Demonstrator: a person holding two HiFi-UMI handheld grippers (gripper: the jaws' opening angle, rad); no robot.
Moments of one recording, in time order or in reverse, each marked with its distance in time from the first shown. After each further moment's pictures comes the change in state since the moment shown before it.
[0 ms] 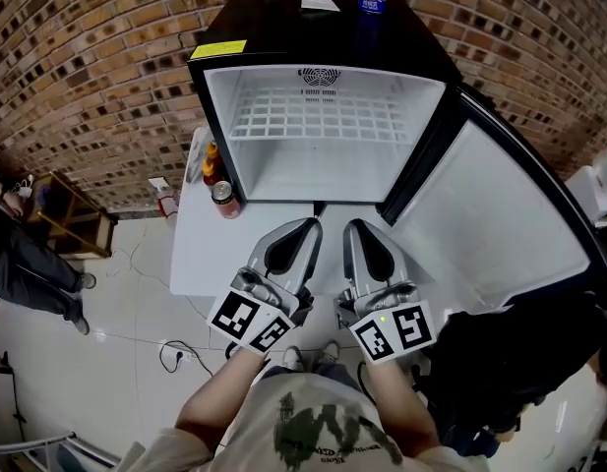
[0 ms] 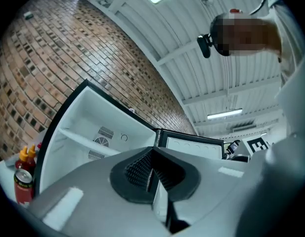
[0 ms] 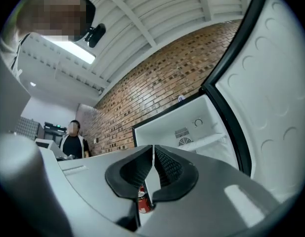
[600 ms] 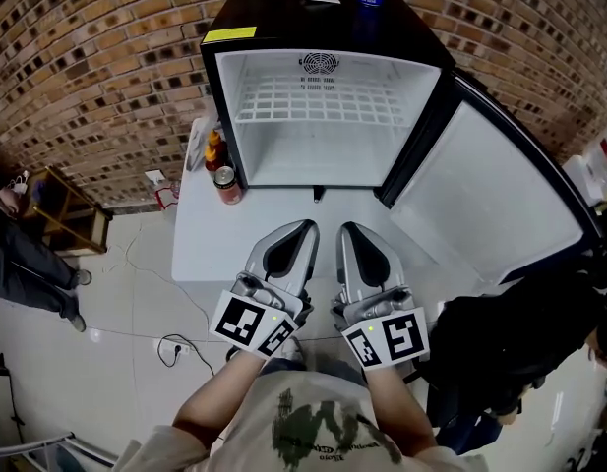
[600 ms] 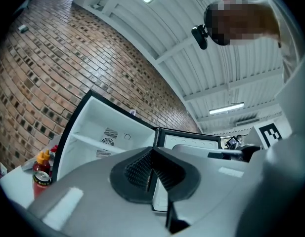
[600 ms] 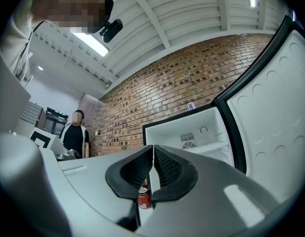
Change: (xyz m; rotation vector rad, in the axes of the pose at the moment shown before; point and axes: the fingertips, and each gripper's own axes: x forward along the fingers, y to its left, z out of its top) left arm -0.044 -0.015 0.006 0.046 0.025 0.046; right arm -0.029 0.054 0.003 -0.142 0.006 -0.009
